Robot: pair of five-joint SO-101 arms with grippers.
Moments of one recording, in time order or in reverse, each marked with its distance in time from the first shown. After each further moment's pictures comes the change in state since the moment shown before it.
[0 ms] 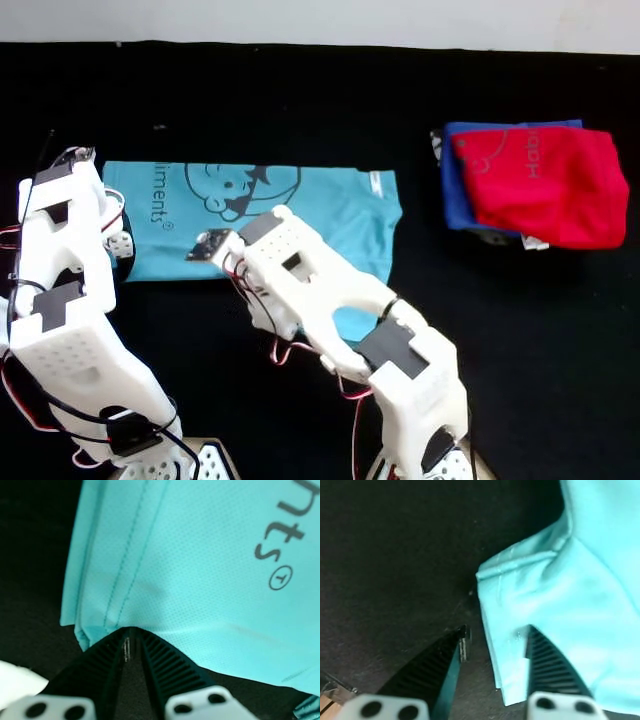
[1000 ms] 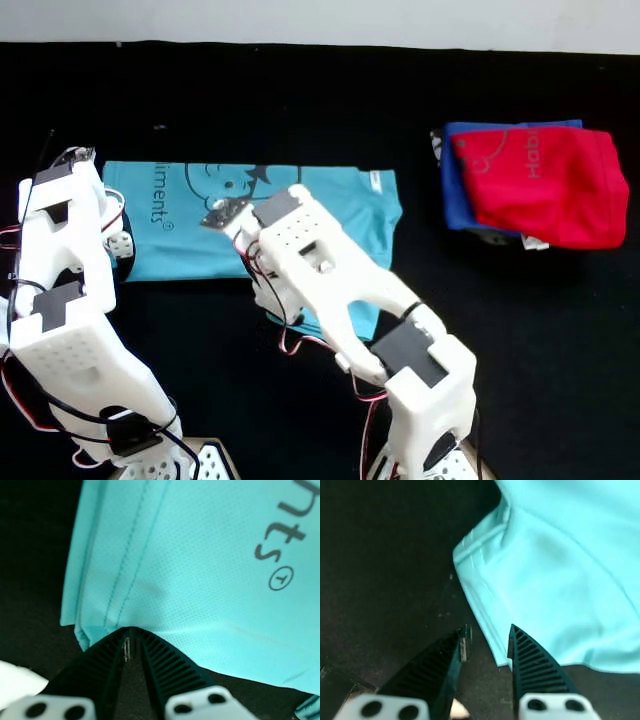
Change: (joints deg) left arm 0.0 0.0 0.0 0.0 0.0; right arm 2.9 -4.7 -2.4 3.6 -6.9
